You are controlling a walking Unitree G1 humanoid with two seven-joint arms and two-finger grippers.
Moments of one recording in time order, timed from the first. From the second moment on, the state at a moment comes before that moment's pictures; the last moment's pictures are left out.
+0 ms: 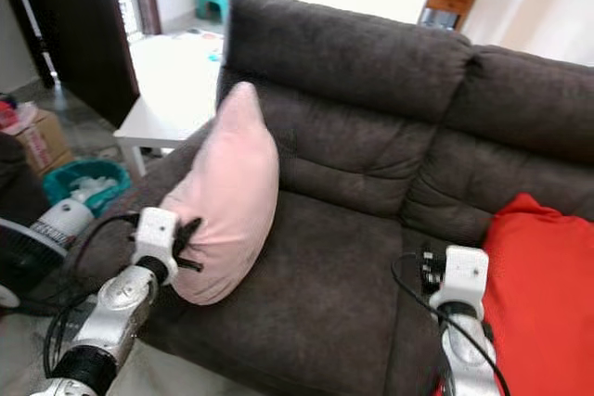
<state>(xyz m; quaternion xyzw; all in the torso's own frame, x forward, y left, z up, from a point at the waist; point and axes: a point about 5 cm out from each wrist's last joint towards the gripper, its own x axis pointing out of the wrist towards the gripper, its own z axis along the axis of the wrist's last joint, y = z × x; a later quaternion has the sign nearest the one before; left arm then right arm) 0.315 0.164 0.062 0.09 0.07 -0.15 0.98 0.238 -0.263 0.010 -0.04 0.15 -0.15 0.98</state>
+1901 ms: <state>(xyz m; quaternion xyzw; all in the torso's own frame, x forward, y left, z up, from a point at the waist) 0.297 0.247 0.048 0.10 0.13 0.04 0.99 0.153 -0.232 -0.085 -0.01 0.42 -0.10 0.90</state>
